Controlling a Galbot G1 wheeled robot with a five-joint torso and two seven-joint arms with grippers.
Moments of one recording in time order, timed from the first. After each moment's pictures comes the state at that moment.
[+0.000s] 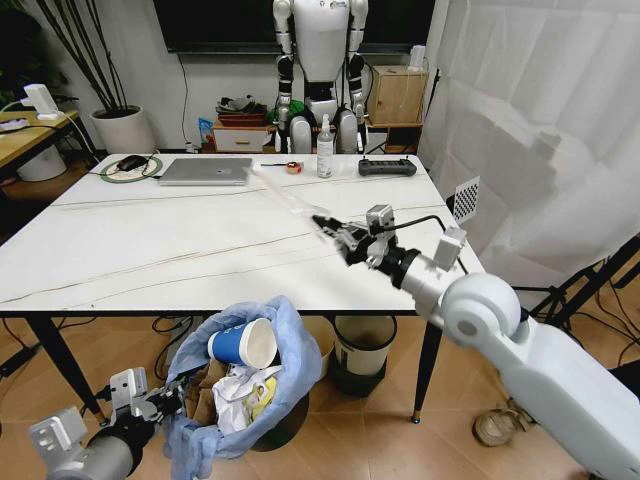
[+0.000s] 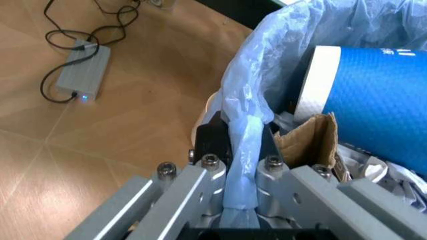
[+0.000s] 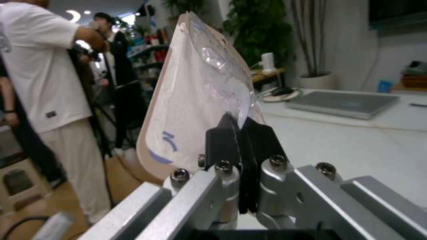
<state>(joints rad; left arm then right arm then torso) 1.97 -1.12 -0.85 -2.50 -1.12 0.49 -0.39 -0.73 0.85 -0.07 2.19 1.08 -0.27 -0.08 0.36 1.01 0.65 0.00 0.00</state>
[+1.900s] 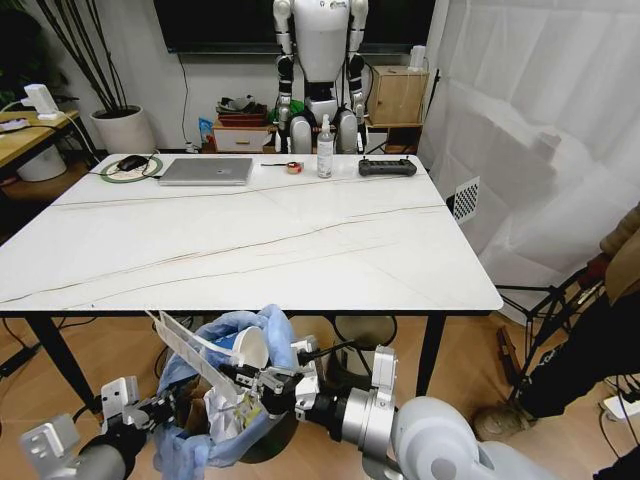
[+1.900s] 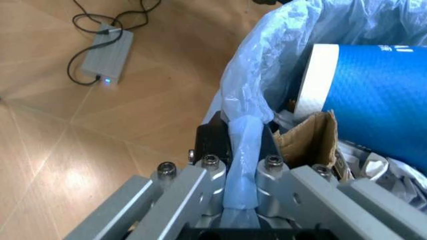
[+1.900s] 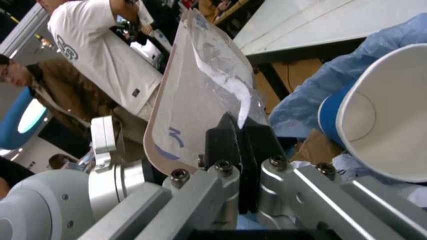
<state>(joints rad) 2.02 -1.13 -0.88 -2.50 -1.15 0.50 -0.44 -0.97 0.95 -0.37 2.30 1.31 -0.32 0.13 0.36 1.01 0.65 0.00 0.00</state>
